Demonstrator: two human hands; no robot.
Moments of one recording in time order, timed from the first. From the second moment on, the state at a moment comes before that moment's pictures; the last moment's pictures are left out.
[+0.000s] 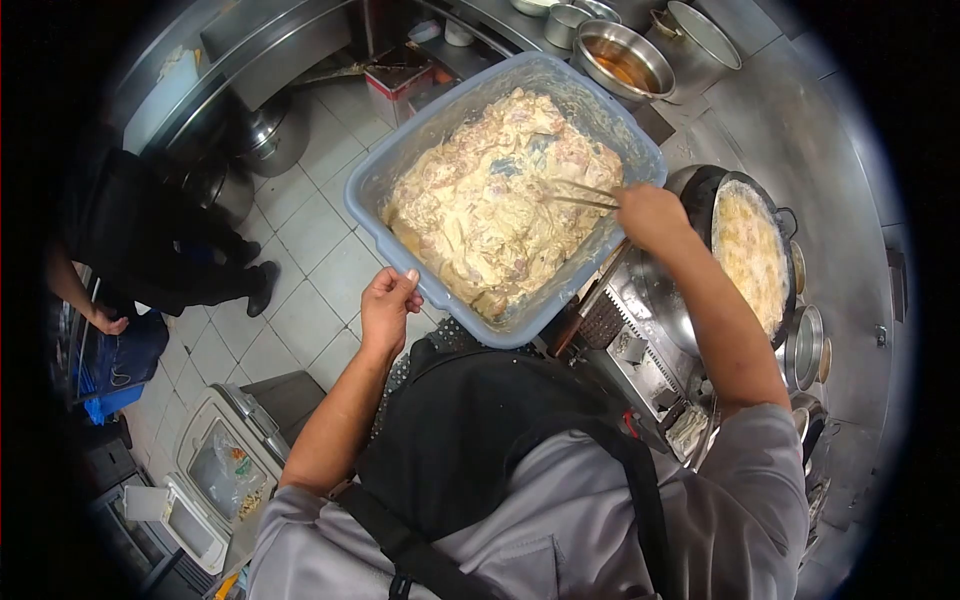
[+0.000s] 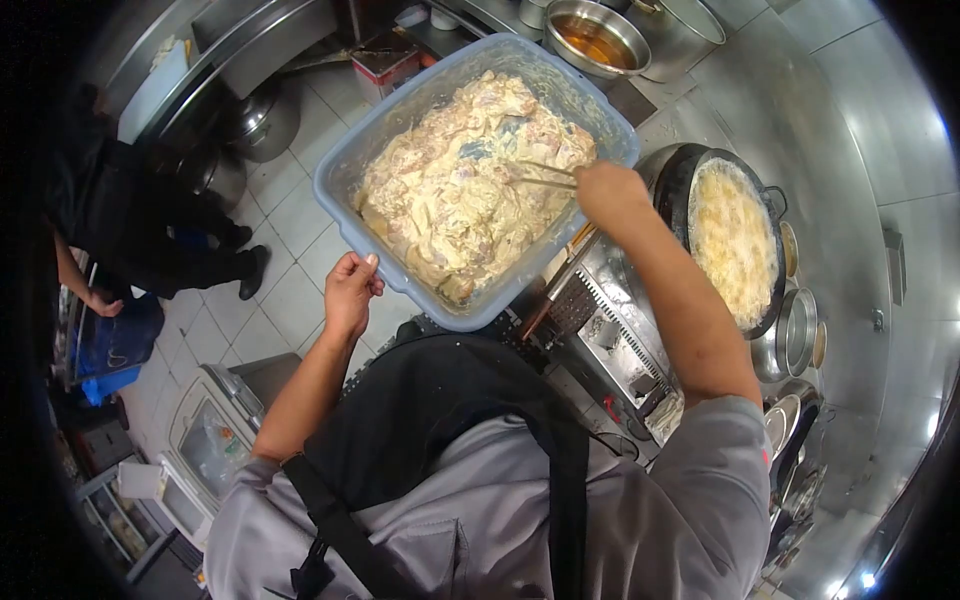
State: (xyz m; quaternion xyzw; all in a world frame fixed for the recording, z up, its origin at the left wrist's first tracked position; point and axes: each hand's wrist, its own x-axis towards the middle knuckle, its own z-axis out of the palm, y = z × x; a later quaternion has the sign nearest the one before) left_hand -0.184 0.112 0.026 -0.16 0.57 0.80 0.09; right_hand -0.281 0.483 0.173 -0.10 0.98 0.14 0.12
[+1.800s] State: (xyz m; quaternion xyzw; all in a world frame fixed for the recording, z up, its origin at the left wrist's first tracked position) left_hand -0.184 0.110 0.025 -0.16 0.58 0.79 0.09; right_hand -0.166 0.537 0.235 0.03 0.99 -0.16 -0.05
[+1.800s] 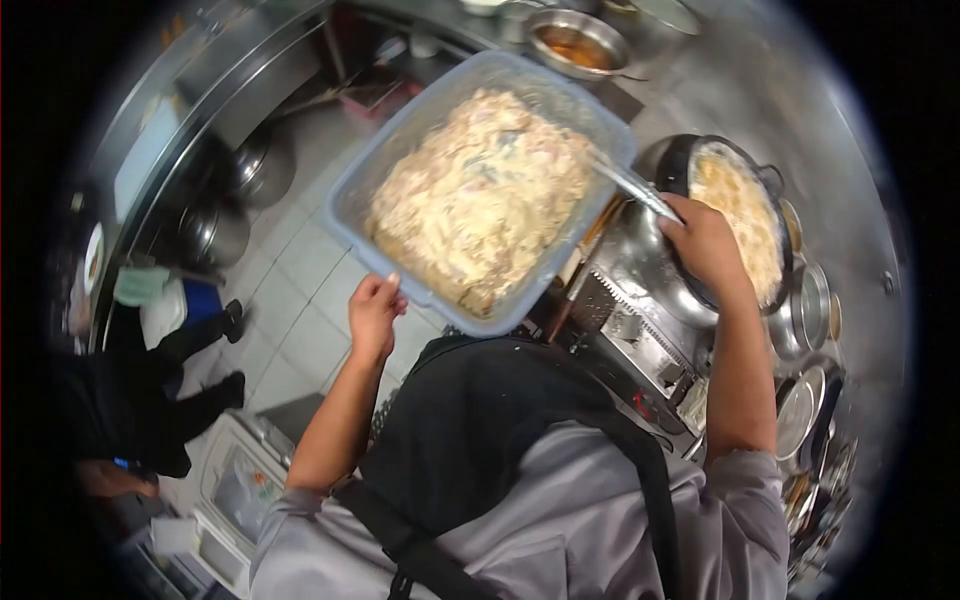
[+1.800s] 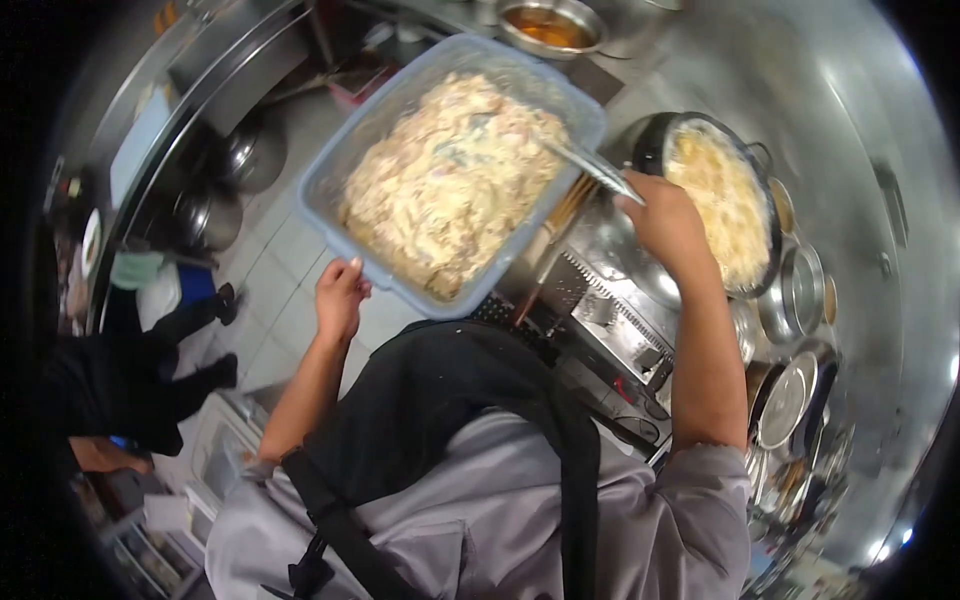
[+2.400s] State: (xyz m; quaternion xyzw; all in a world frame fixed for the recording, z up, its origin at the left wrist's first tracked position) left_hand -0.185 0.108 0.024 -0.14 0.55 0.81 0.10; right_hand -0.280 0.414 0.205 -0.12 0.94 0.18 0.25
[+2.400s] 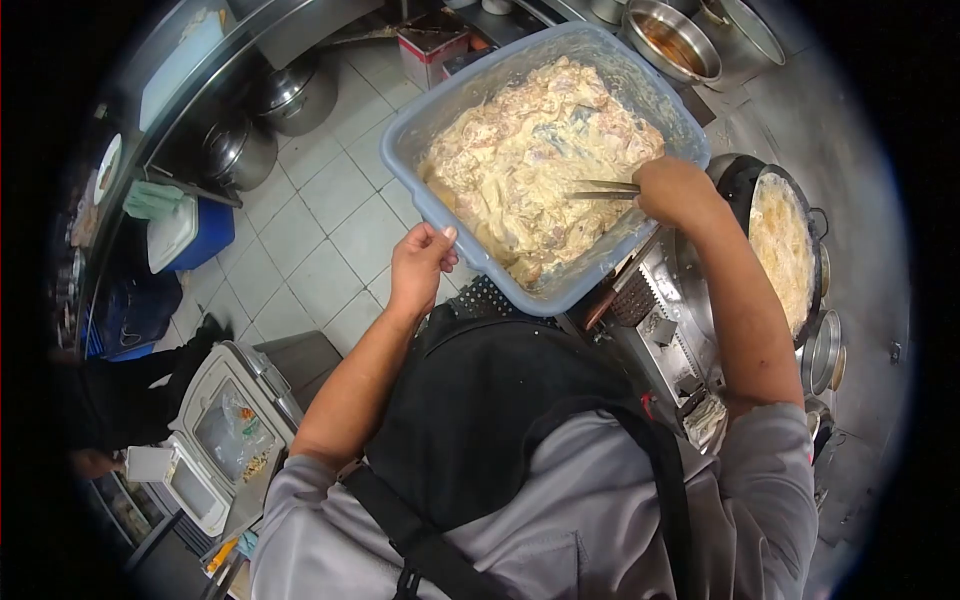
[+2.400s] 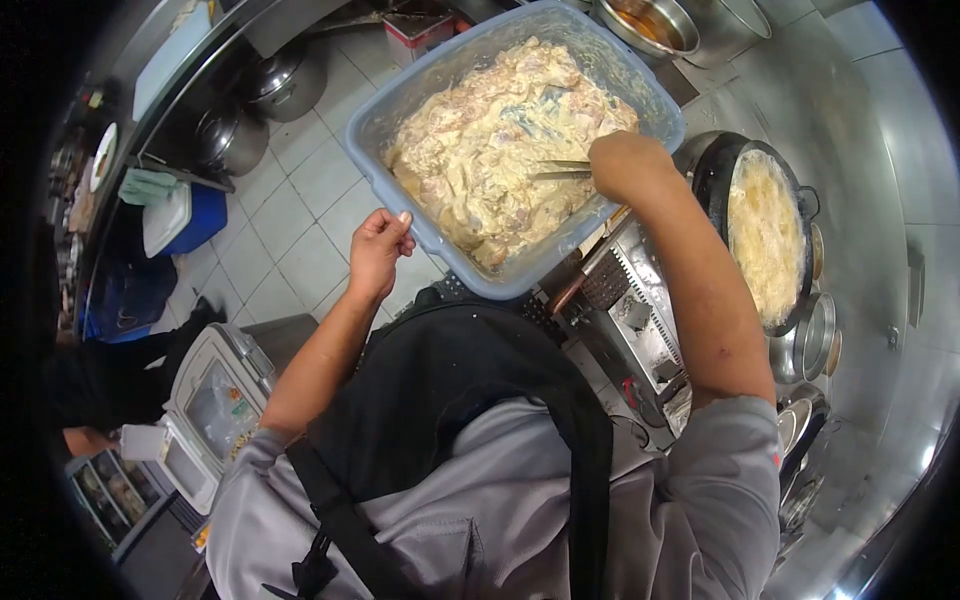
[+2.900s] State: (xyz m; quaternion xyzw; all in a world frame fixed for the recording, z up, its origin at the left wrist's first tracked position) left_hand -0.185 0.107 0.022 -0.13 0.55 0.82 0.11; right_hand -0.275 0.465 0.186 -0.05 0.98 0.11 0.14
